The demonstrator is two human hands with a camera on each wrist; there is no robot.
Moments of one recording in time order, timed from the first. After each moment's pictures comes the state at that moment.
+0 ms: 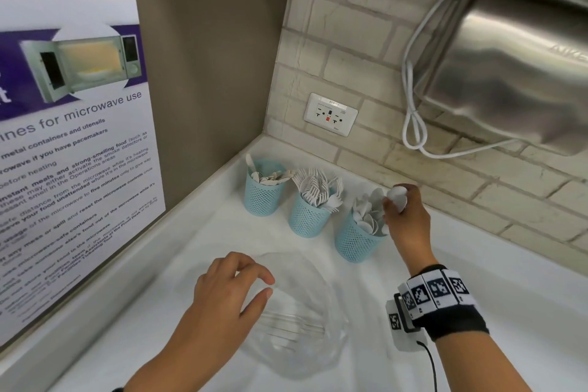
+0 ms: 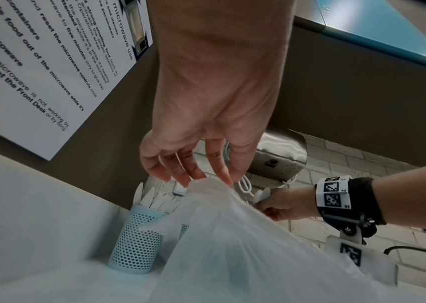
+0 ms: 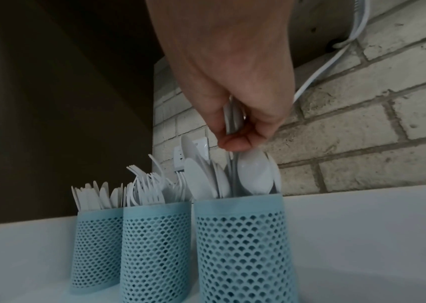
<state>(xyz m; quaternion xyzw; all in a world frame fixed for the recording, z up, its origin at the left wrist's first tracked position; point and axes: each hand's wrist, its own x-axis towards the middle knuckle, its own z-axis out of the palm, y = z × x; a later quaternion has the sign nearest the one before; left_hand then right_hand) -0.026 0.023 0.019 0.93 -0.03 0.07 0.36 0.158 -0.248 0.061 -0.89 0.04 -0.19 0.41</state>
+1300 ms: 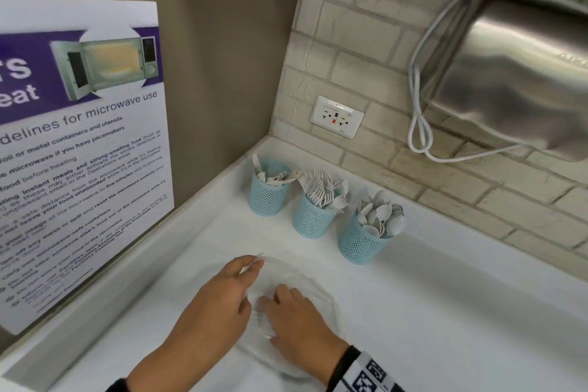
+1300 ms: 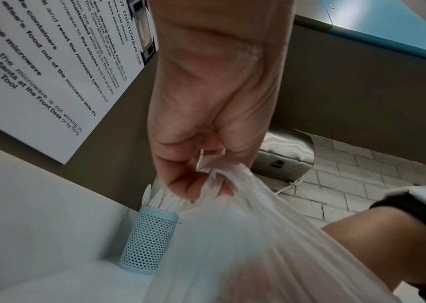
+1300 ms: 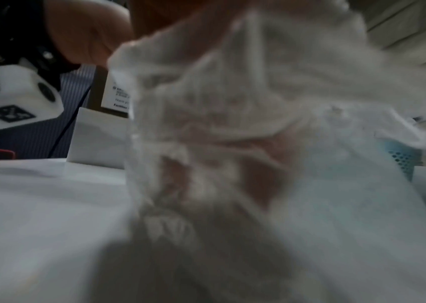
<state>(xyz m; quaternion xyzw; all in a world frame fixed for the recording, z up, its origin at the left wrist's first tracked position) -0.021 0.032 0.024 0.94 -0.03 0.00 0.33 0.026 -0.126 -0.026 -0.93 -0.32 0.20 0.00</state>
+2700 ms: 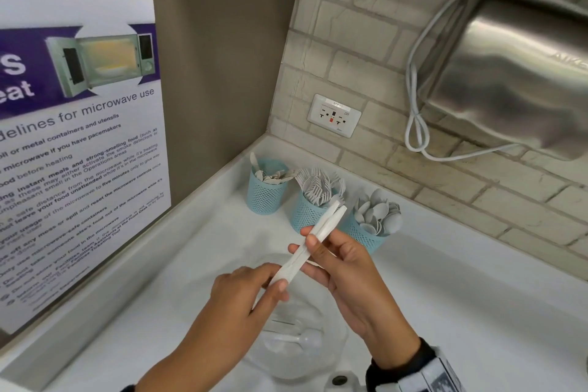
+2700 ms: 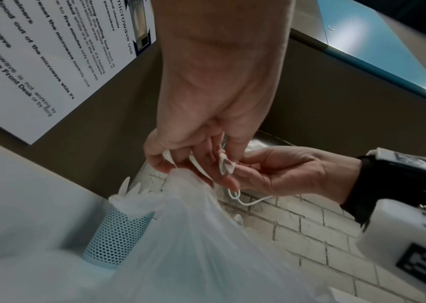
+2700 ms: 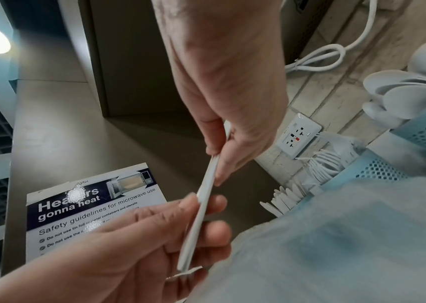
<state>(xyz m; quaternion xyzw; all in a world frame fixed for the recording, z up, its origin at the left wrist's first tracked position) -0.034 0.011 0.044 0.90 -0.05 0.05 0.44 0.029 -0.146 0.086 -0.61 -0.01 0.16 0.78</state>
